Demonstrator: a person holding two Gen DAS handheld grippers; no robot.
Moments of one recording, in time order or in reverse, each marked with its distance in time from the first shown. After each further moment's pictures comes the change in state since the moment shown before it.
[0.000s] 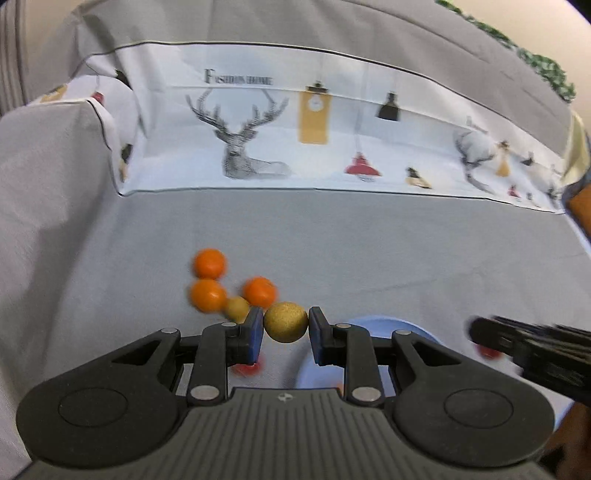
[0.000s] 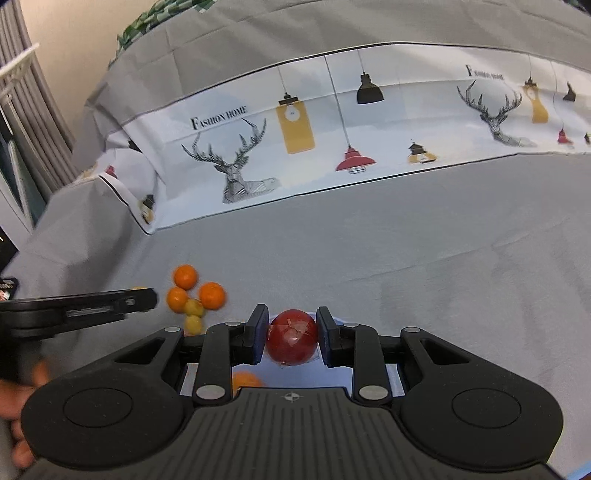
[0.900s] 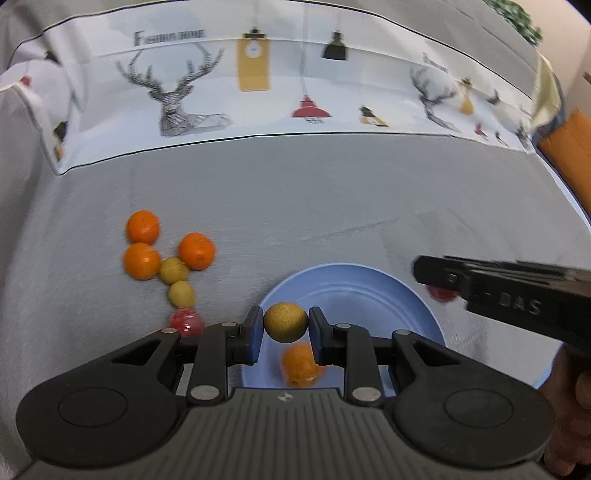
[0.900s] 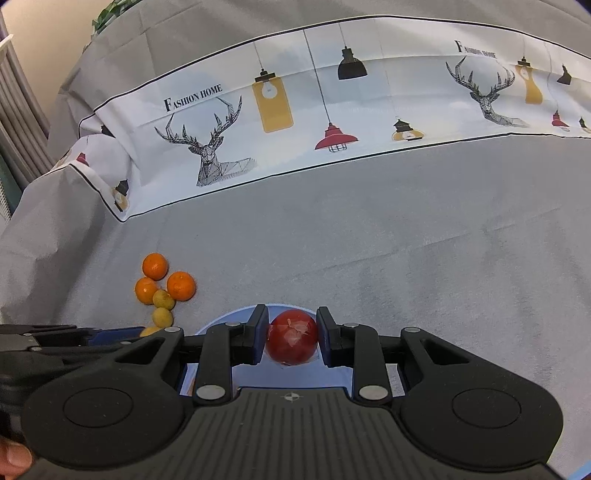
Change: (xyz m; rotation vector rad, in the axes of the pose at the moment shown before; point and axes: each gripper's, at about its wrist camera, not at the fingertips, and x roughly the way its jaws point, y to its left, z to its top) left arm 0.037 -0.030 -0.016 0.136 0.135 -0.090; right arm 0.031 -0.012 0.000 0.023 0.066 -0.018
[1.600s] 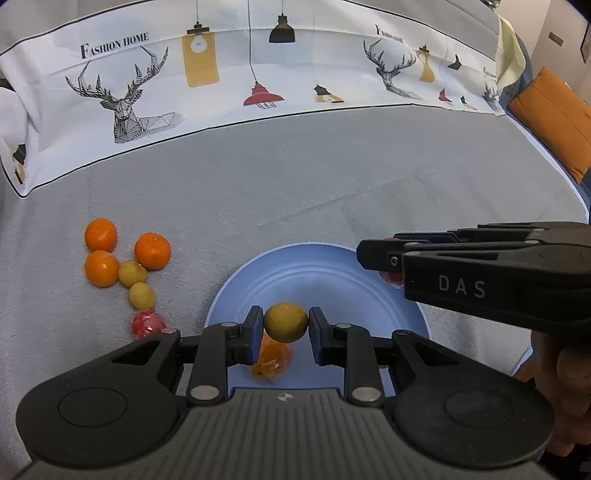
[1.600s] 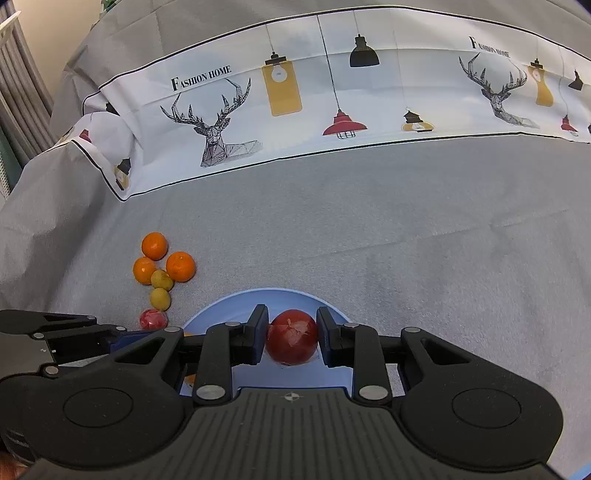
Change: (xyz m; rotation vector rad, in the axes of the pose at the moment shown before) left arm 0.012 -0.024 -0.008 0.122 0.030 -0.056; right arm 0.006 0.005 -0.001 -0.044 0.039 -0.008
